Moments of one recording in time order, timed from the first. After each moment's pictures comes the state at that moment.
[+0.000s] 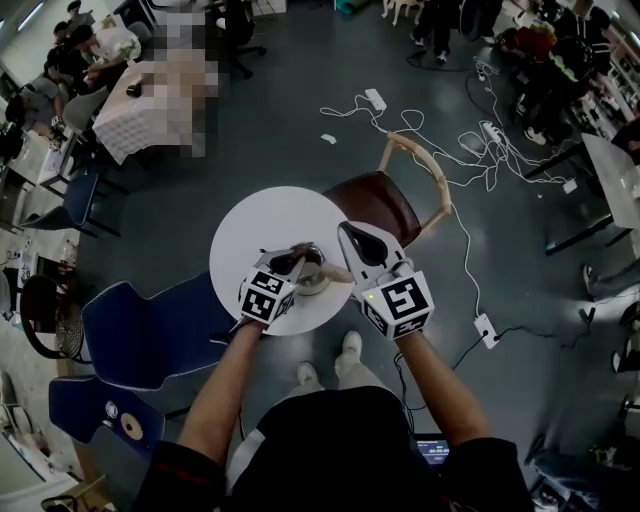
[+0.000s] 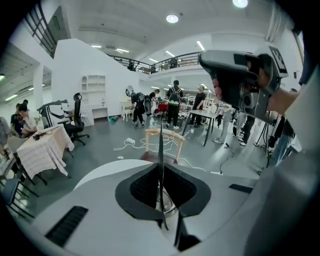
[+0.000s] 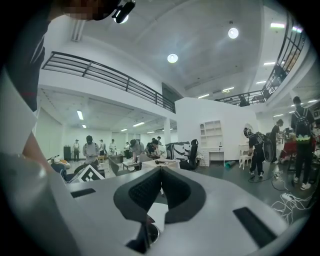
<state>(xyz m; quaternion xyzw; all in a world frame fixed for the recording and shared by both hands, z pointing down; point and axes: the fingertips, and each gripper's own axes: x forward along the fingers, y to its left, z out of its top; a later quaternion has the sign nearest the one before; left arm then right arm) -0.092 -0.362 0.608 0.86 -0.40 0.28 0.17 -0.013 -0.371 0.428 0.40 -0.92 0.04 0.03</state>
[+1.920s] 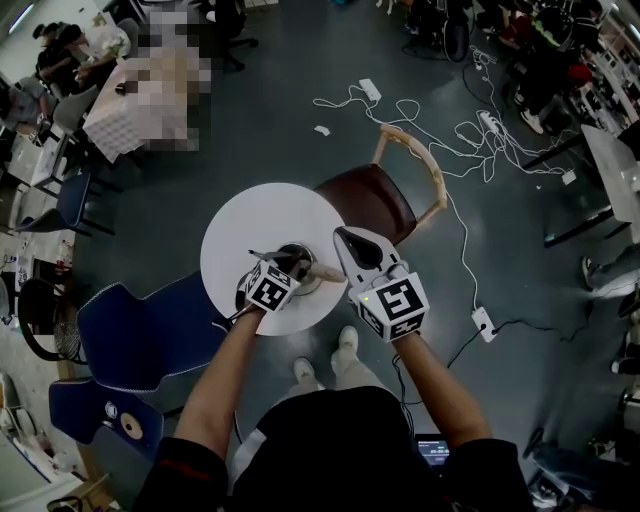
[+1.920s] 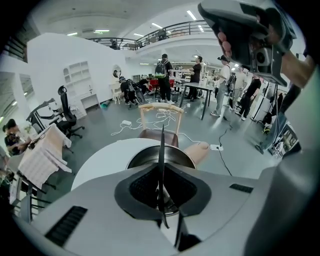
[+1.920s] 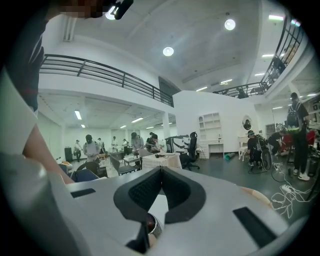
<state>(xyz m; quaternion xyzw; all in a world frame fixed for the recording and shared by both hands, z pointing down) -0.078 -0.380 0.698 0.82 -0.34 0.43 0.16 0.009 -0.390 0.467 0.39 -0.91 0.08 0.05</state>
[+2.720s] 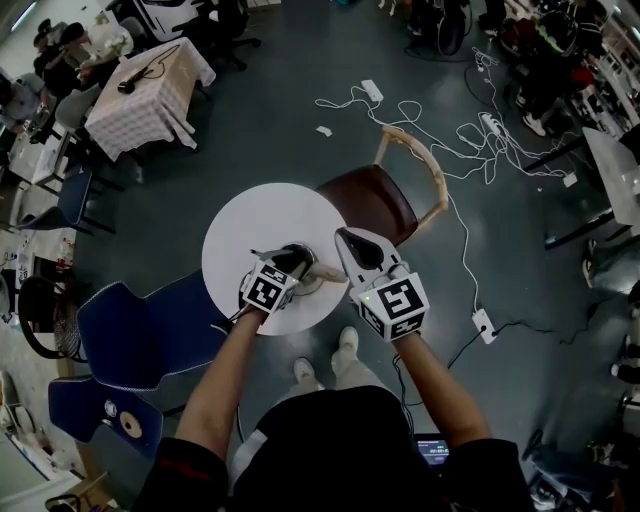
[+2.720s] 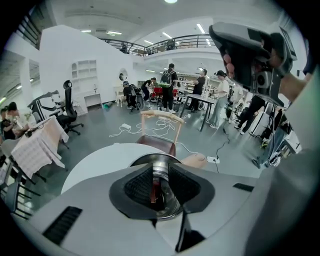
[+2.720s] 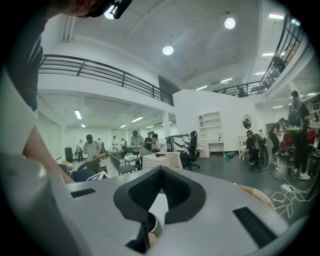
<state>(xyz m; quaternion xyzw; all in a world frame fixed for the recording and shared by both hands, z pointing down) -0.073 -0.383 0.685 0.84 -0.35 0.37 0.19 0.010 -0.390 0.471 0.39 -0.91 0.08 0.06</state>
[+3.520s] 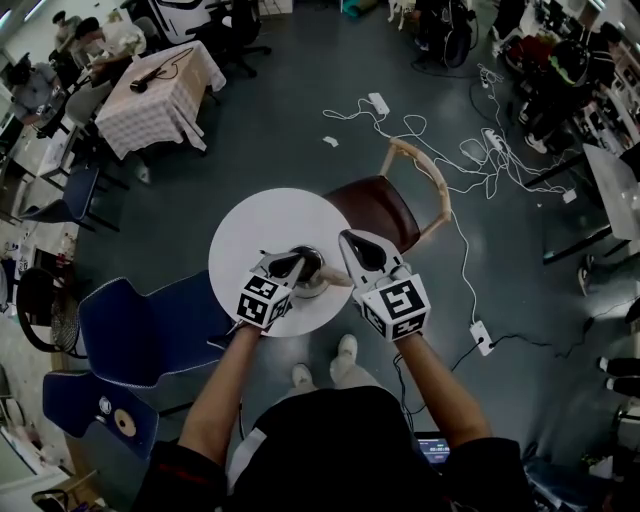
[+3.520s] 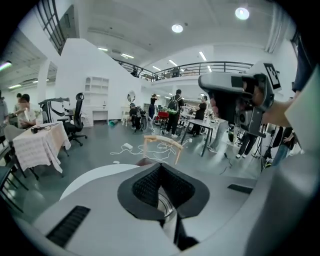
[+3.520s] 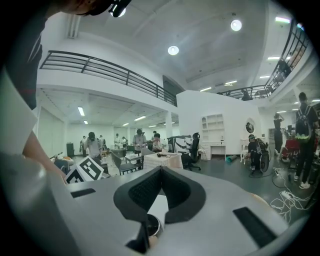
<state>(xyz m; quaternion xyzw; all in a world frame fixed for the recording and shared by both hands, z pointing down) -0.090 -0.364 0.601 0.87 -0.40 0.23 0.18 -0.016 -0.376 0.453 0.39 -0.92 0.06 0.07</state>
